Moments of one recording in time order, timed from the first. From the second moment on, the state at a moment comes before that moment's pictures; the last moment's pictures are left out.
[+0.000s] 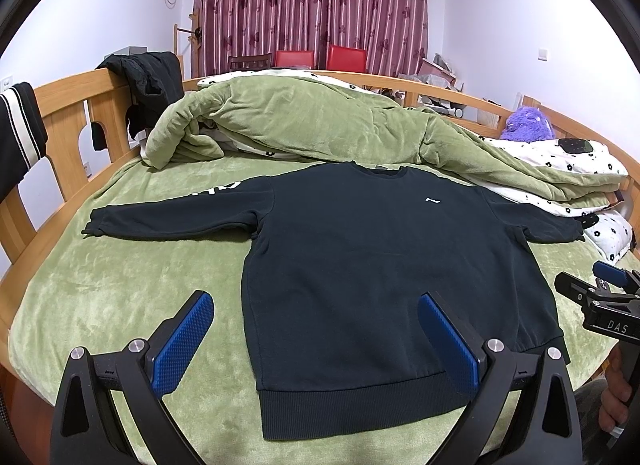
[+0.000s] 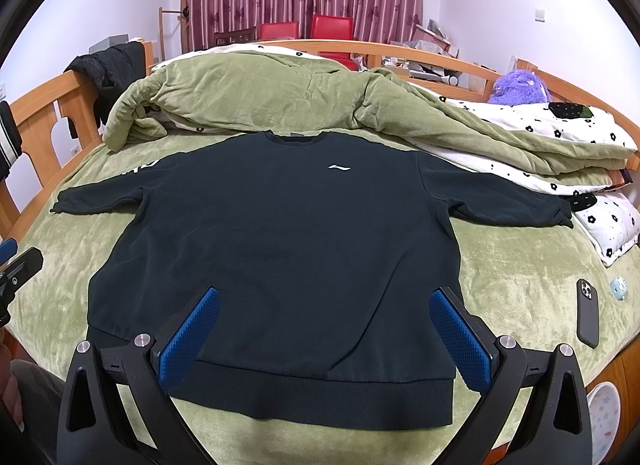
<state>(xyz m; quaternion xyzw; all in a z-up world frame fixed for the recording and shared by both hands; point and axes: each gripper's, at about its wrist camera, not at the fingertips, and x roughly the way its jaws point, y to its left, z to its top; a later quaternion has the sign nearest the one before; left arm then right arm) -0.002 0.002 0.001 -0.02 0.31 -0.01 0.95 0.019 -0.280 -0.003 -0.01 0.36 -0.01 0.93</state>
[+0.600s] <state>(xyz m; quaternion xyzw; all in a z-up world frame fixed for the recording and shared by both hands) 0.006 0.009 0.006 -0.04 0.32 -0.02 0.94 0.011 -0.270 0.007 -0.01 0.35 0.01 0.94</state>
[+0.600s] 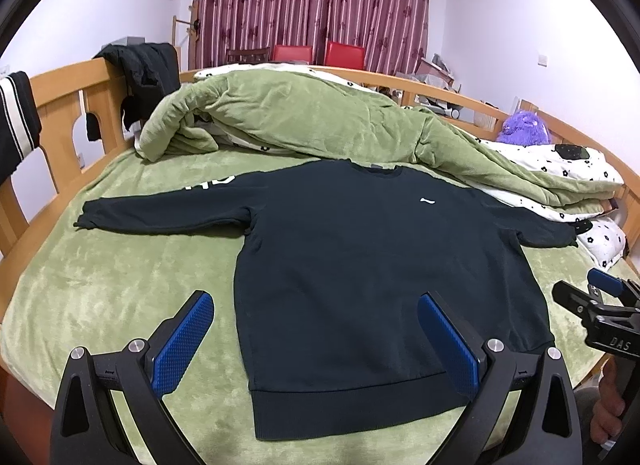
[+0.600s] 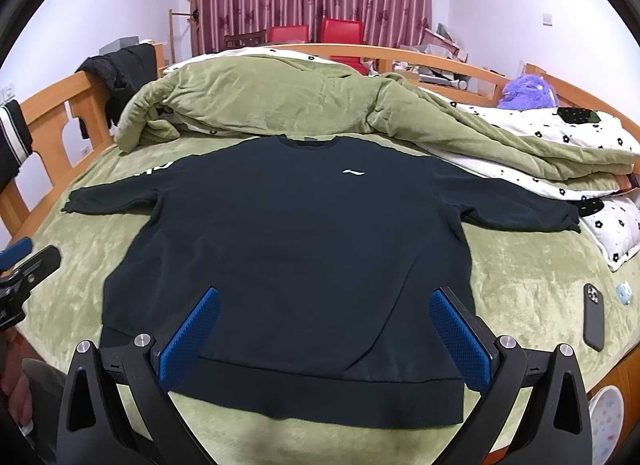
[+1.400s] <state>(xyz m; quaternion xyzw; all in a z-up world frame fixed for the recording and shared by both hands) 0.078 0.187 -0.010 -0.12 0.33 0.15 0.92 0.075 -0.298 0.061 0.01 0.31 -0.02 0.95</state>
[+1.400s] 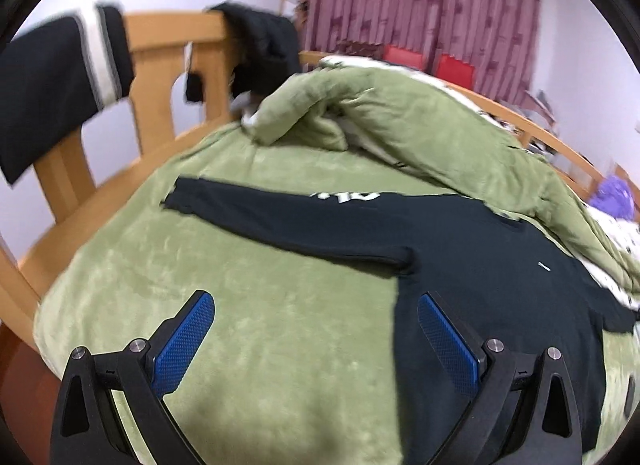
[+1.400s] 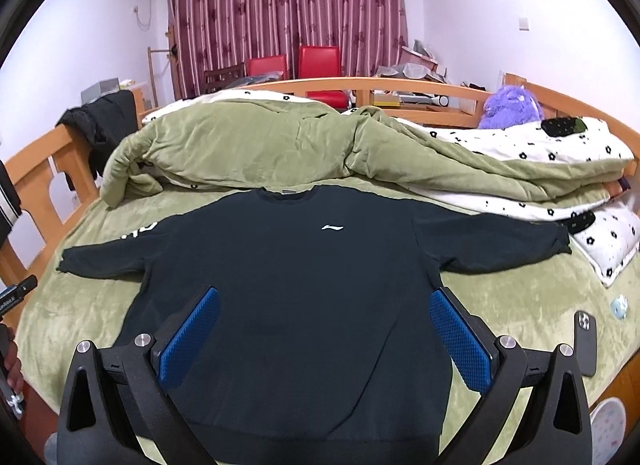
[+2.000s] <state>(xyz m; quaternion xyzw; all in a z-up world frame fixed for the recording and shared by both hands) 0.189 0.284 -0.103 -0.13 0.37 0.21 0.89 0.172 -0.242 -0.011 -0.03 0.34 0.00 0.94</state>
